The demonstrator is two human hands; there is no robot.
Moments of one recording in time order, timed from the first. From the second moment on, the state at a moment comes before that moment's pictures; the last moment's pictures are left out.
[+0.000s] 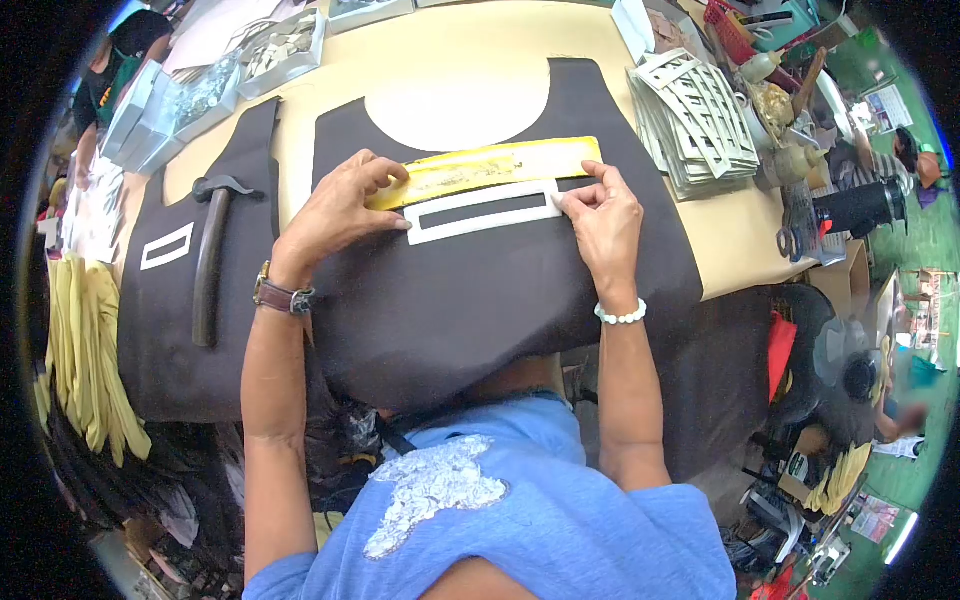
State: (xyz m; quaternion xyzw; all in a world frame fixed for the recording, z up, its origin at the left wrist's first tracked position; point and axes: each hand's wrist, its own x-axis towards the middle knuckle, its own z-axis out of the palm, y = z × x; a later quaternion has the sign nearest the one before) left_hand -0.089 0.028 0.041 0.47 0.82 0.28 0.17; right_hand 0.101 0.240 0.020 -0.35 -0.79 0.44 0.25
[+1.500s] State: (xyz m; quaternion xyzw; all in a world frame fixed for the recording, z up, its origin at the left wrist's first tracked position) left_hand -0.024 0.000 0.016 0.57 0.80 0.11 -0.12; right_hand 0.108 0.225 -0.004 -0.11 -0.96 0.09 0.25
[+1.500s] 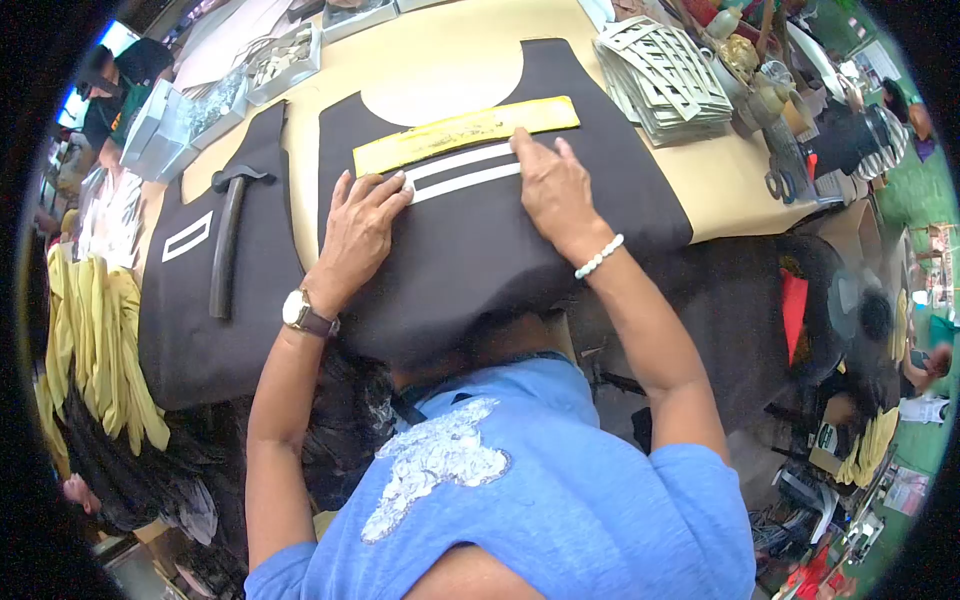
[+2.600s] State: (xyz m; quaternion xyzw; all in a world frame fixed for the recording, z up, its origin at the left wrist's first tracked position) left_hand -0.010 0.002 0.032 0.59 0.80 0.01 -0.11; right_hand 0.143 0.233 0.000 -0.16 -0.96 0.09 0.23
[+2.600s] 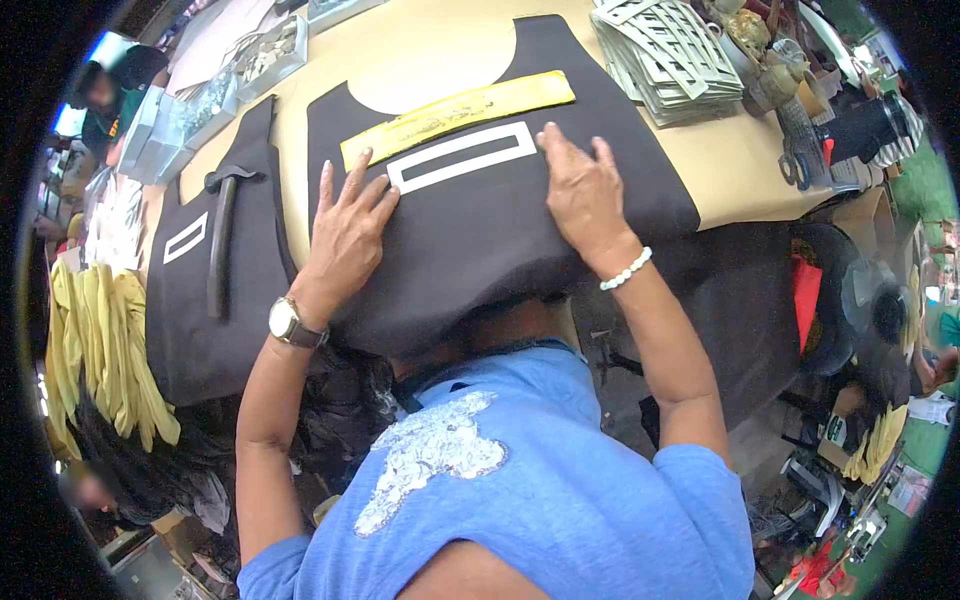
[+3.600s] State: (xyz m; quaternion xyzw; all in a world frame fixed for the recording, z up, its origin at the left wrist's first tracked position) left_hand 0.034 -0.020 -0.006 0.28 0.94 0.18 -0.09; right_hand 0.150 0.266 0.014 -0.41 -0.89 -0.01 0.20
